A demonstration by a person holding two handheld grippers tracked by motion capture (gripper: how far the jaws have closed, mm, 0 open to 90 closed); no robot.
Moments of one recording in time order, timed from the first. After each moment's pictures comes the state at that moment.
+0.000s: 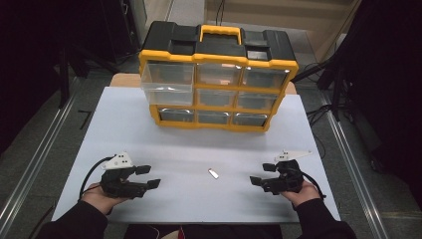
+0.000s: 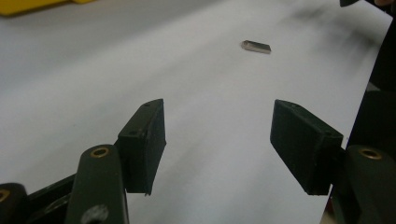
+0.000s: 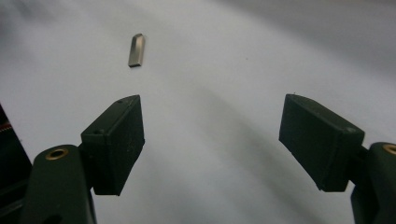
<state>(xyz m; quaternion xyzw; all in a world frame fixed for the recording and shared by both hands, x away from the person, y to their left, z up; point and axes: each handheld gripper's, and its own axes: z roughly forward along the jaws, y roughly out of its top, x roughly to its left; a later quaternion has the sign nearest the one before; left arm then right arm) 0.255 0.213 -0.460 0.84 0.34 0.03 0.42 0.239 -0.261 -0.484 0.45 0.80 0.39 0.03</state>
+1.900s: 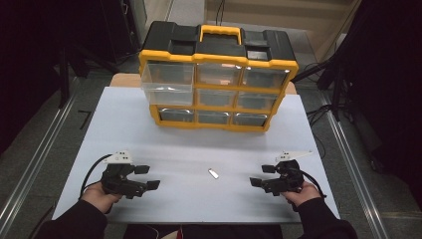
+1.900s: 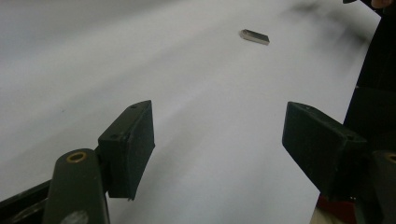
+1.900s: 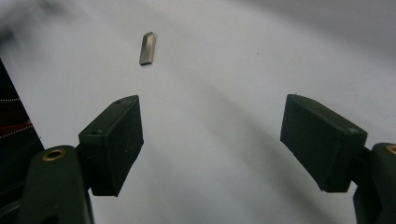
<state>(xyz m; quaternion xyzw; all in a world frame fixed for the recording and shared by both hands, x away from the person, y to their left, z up) 0.264 0.217 -0.465 0.85 0.34 -0.02 0.41 0.240 -0.265 -0.487 0.45 0.80 0.40 0.00</state>
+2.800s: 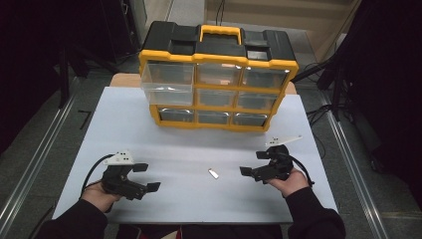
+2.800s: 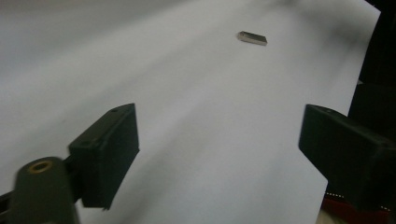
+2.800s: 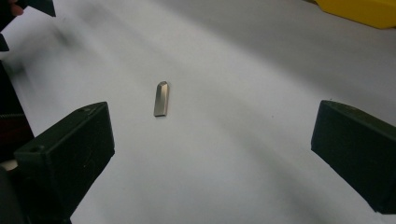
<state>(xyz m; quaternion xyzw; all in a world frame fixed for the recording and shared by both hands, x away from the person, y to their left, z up) 0.264 0.215 -0.464 0.85 0.32 0.00 0.41 0.271 -0.236 -0.462 0.44 0.80 0.40 0.01</state>
